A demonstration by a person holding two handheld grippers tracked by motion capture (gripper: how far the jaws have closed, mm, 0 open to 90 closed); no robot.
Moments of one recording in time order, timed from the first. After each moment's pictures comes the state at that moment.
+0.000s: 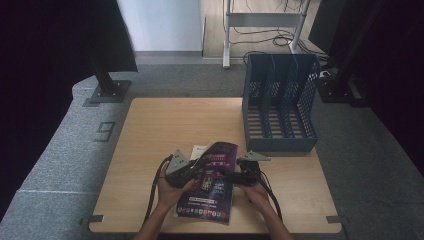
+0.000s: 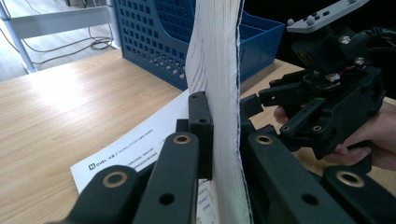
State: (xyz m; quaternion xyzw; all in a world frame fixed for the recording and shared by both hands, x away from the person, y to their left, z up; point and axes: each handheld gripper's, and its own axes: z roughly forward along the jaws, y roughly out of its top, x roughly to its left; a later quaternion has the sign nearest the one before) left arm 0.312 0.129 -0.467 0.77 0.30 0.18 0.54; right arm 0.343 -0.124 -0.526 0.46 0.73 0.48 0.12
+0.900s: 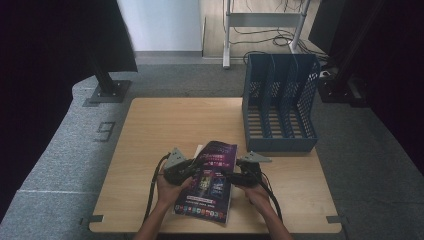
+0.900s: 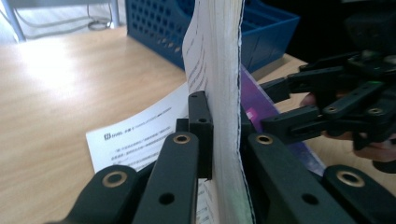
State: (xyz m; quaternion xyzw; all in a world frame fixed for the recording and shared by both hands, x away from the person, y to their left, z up) left arm 0.331 0.139 -0.489 0.76 0.34 0.15 0.53; right arm 0.333 -0.124 -0.516 0.45 0.73 0.49 0.13
